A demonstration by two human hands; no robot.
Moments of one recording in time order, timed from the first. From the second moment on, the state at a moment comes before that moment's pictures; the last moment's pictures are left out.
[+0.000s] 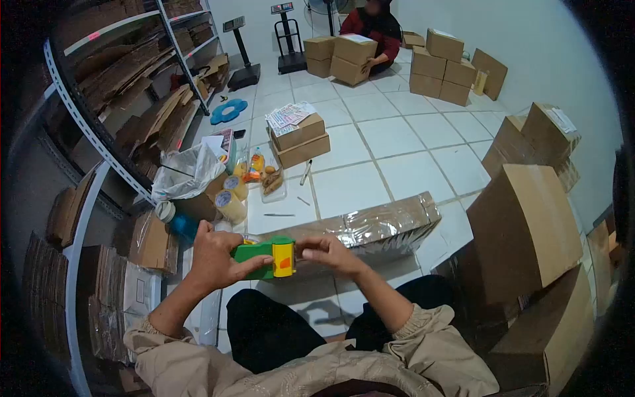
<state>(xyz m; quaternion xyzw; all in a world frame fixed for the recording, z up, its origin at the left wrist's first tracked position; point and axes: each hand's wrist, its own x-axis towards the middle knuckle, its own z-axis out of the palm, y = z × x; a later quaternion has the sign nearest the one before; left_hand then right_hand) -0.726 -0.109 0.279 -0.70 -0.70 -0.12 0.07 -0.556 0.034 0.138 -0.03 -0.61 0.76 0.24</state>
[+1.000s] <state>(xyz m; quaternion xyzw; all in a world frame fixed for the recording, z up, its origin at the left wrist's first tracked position) -0.726 -0.121 0.253 -0.84 -0.53 0.13 -0.02 -0.543 -0.104 -0.022 -0.27 -0.32 0.86 0.30</state>
